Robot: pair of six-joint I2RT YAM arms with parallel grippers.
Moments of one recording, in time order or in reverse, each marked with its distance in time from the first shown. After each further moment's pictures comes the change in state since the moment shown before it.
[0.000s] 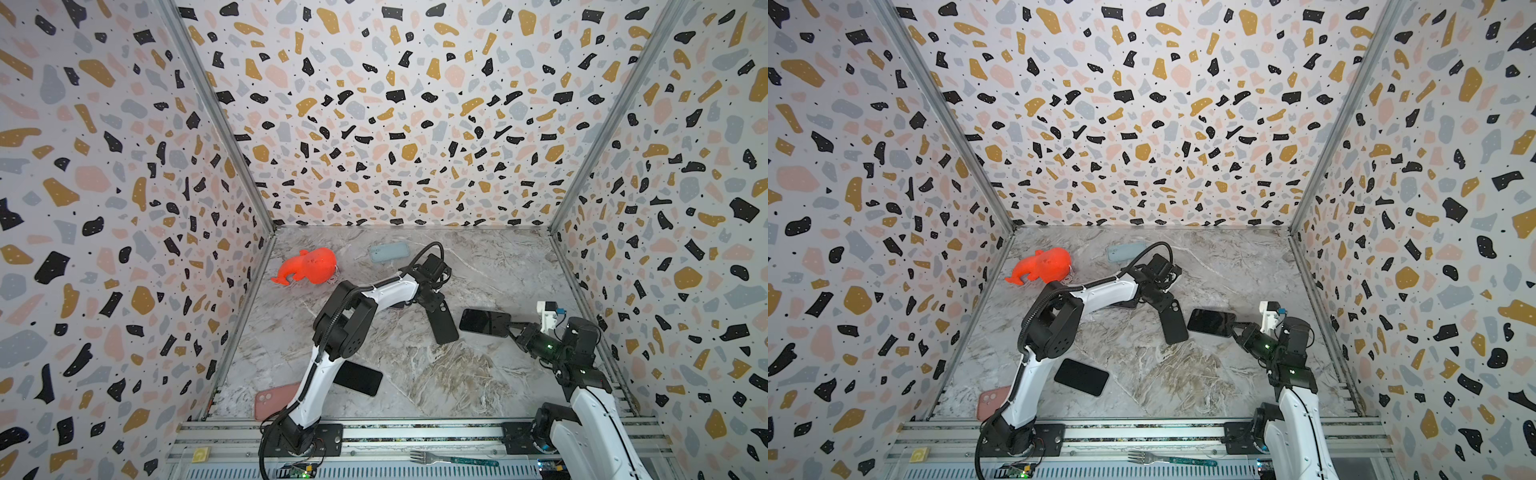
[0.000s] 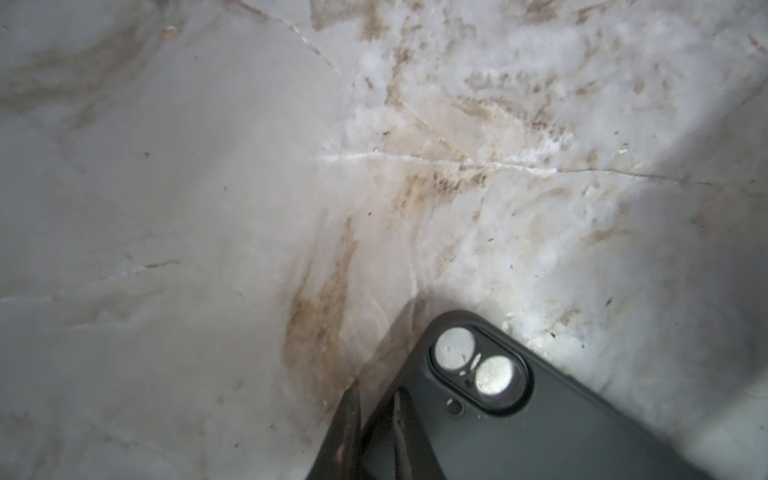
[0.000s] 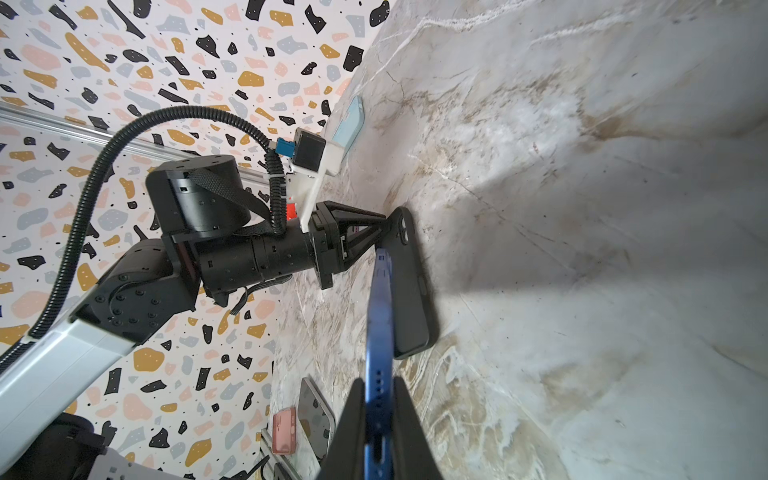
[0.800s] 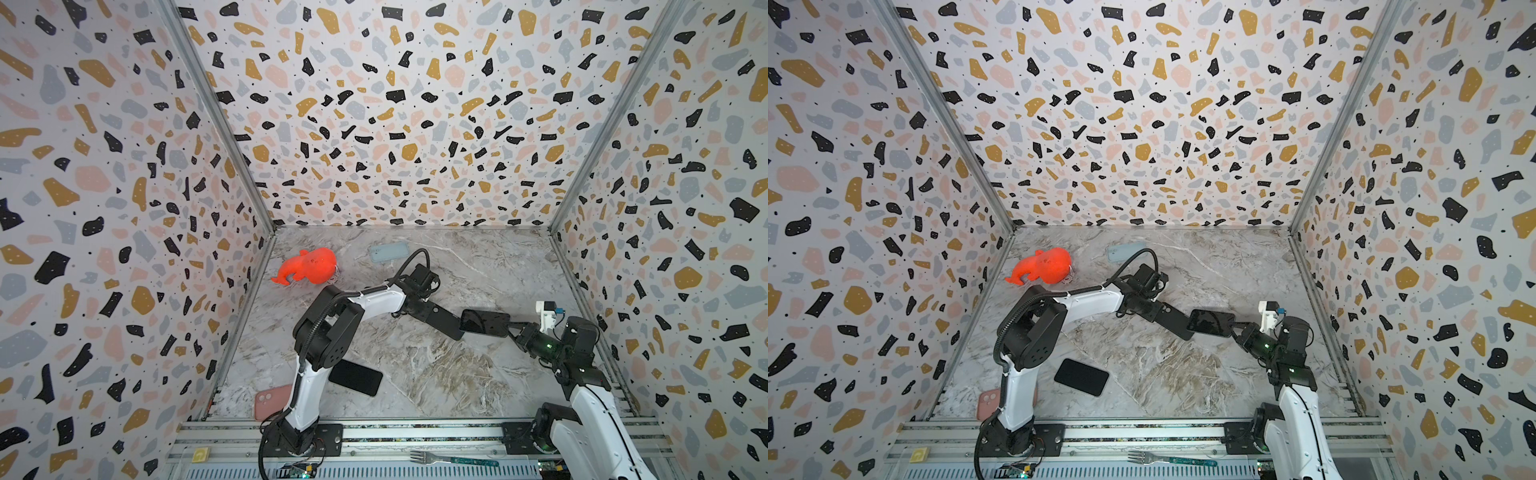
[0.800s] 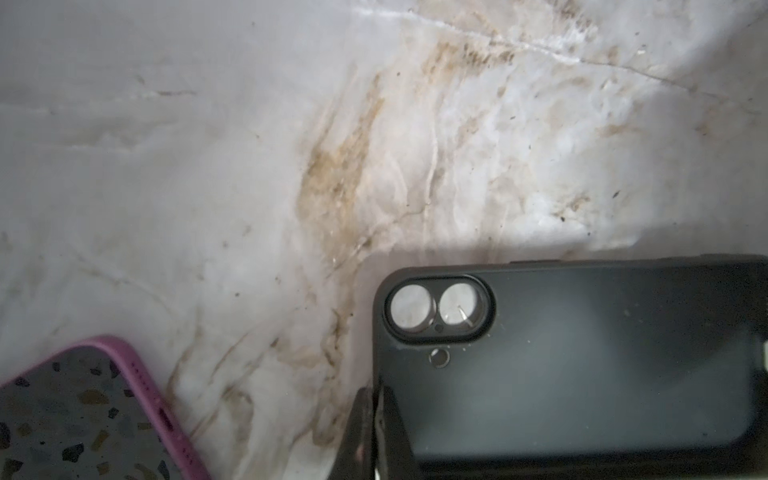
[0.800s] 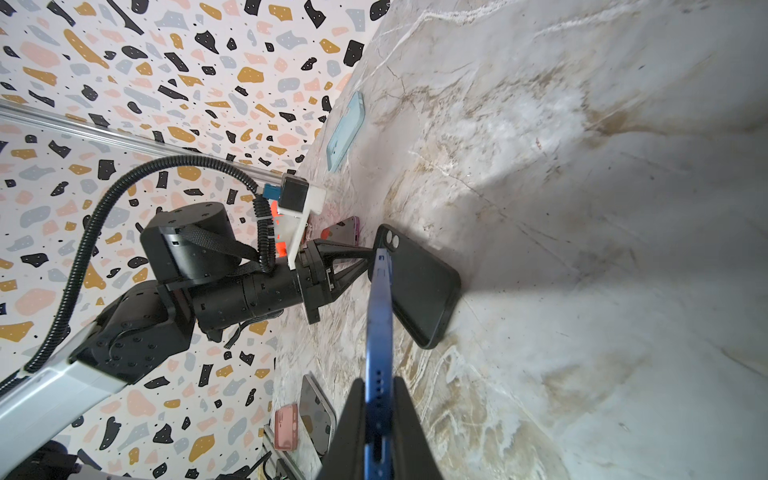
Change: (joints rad) left arm 0.006 -0.190 -0.317 0.135 0.013 -0.140; right arm 0.000 0.026 -0.003 0.021 -0.014 -0.001
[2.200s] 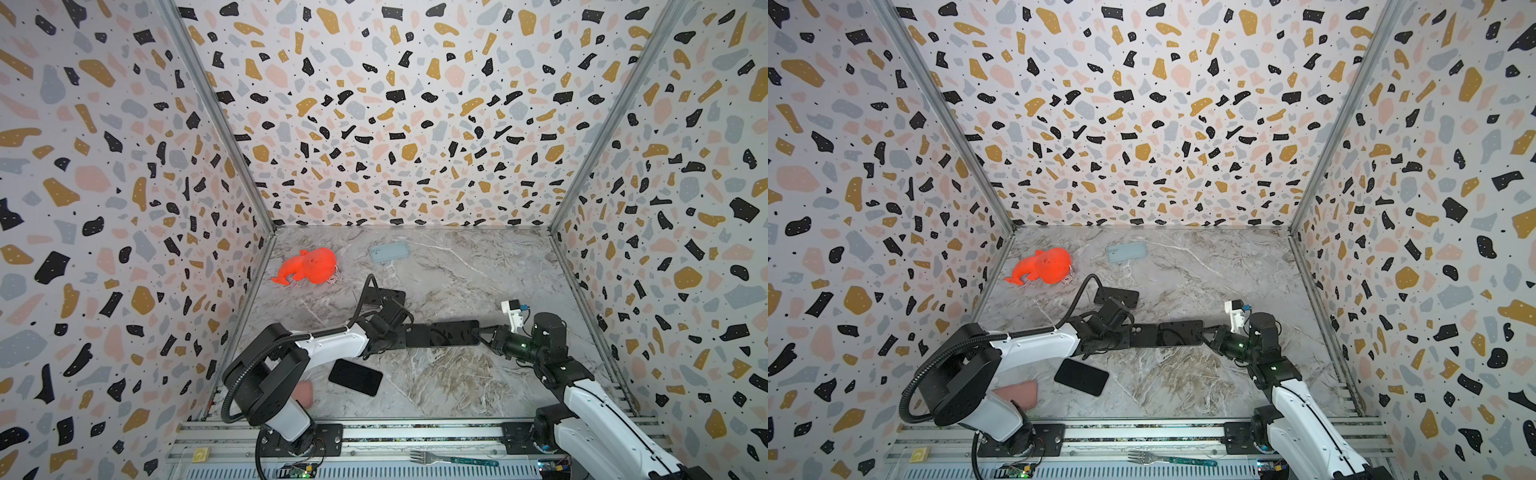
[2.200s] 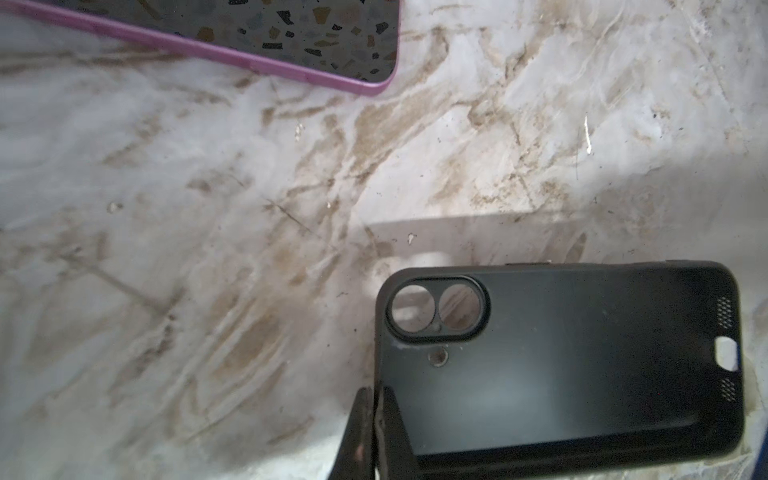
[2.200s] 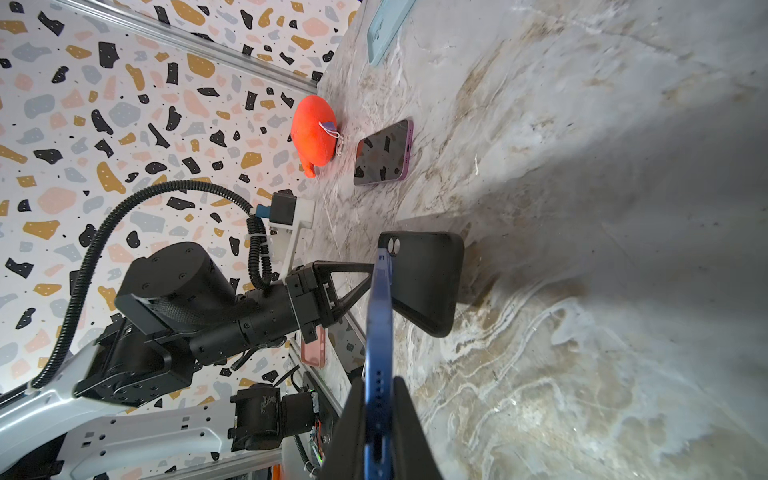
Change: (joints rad) left arm -0.051 -0.483 -0.602 0.156 -0.119 -0.632; right arm 0.430 0.072 -0.002 0.150 0.126 0.178
